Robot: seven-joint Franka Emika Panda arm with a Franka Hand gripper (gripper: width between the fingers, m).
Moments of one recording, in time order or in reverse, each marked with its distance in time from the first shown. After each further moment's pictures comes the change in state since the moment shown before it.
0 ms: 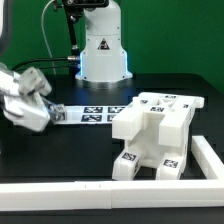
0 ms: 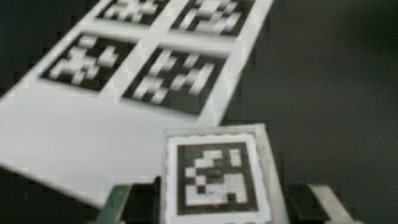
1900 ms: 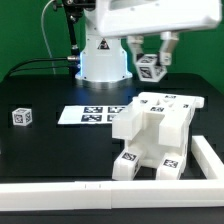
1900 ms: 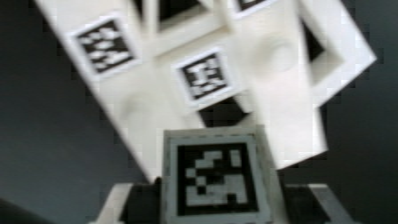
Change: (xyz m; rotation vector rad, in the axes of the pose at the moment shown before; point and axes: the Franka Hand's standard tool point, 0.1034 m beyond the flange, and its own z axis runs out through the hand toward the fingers) arm -0.164 -0.217 0.042 -0.064 1.211 -0.620
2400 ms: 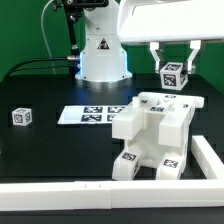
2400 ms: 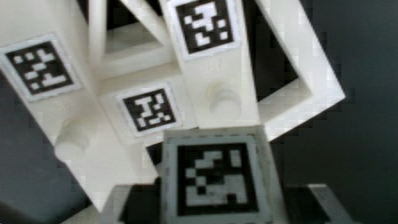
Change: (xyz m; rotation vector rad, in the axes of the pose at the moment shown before) arm -0.015 -0.013 0.006 0.004 0.014 -0.049
